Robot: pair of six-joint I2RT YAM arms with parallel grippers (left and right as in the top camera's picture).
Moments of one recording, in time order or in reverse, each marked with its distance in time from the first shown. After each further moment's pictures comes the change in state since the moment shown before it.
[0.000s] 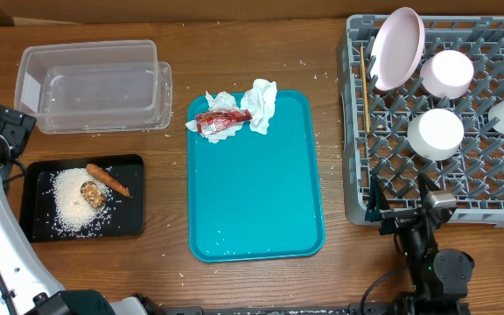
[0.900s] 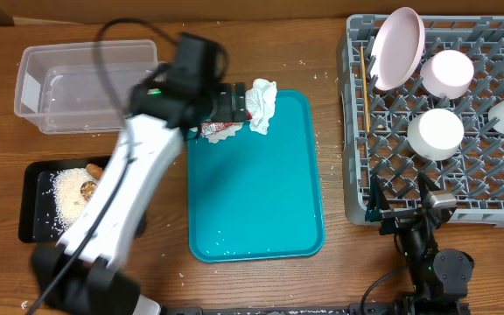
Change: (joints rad) left arm -0.962 0.175 -0.006 0.245 -0.060 0.359; right arm 0.000 0.000 0.000 0.000 0.000 0.000
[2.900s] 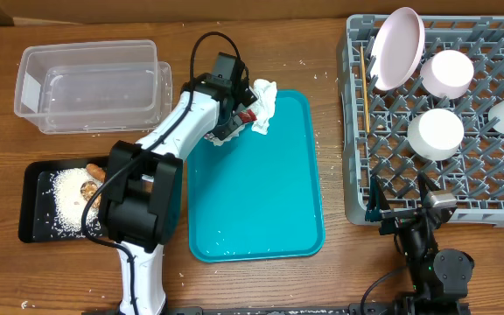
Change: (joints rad) left arm 0.013 0.458 -0.006 0.200 -0.115 0.858; right arm 0.000 0.000 0.000 0.000 0.000 0.001
